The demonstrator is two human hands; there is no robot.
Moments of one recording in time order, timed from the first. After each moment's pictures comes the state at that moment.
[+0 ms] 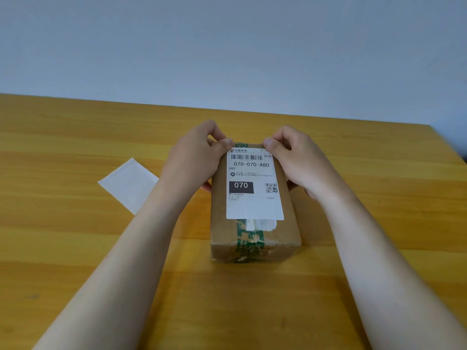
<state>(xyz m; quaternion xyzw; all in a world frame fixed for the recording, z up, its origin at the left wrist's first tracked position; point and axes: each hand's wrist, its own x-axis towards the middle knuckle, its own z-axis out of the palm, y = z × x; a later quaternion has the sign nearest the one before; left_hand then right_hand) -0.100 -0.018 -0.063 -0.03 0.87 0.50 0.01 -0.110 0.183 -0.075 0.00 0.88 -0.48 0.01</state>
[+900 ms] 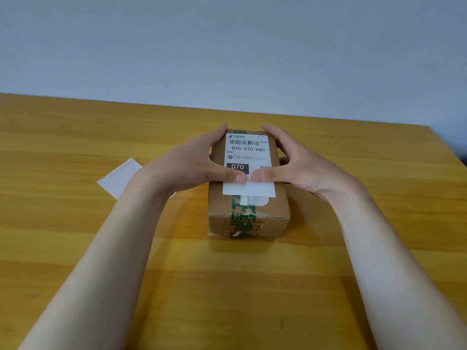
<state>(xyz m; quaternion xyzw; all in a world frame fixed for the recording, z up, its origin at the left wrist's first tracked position) -0.099 -0.035 -0.051 0.07 0.86 0.47 0.19 -0.109 0.201 -0.075 -0.10 0.83 -0.52 0.17</state>
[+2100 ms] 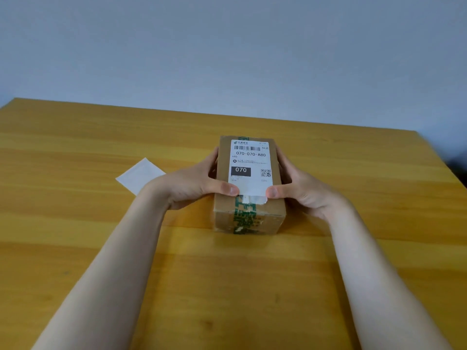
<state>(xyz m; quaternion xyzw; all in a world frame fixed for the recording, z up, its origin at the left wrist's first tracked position) -0.086 -0.053 -0.090 0.14 0.70 0.62 0.32 -0.084 0.215 -0.105 -0.13 0.73 -0.63 0.24</state>
